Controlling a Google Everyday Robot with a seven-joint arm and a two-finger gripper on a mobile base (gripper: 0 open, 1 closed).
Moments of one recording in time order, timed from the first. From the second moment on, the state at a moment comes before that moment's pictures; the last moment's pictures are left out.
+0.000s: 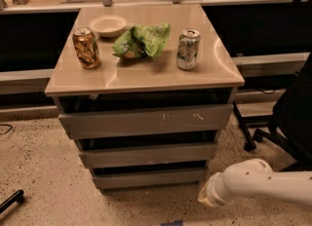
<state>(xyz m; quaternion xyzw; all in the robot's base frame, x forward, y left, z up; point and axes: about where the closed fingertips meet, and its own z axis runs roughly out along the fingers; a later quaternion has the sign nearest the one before) 0.411 -0.179 0.444 -0.56 0.81 0.07 0.14</state>
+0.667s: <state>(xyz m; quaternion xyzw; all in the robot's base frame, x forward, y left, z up) 0.396 -0.172 0.418 -0.56 0.82 0.10 0.13</state>
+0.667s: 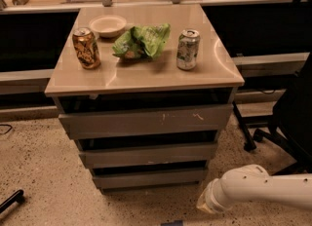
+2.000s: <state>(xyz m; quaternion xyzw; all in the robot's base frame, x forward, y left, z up) 0.461 -0.125 0.319 -0.56 0.77 0.17 0.25</state>
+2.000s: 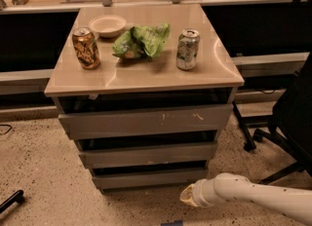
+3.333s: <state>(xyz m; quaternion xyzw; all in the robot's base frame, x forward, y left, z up) 0.480 -0.125 0.244 -0.61 0.73 0.13 0.26</state>
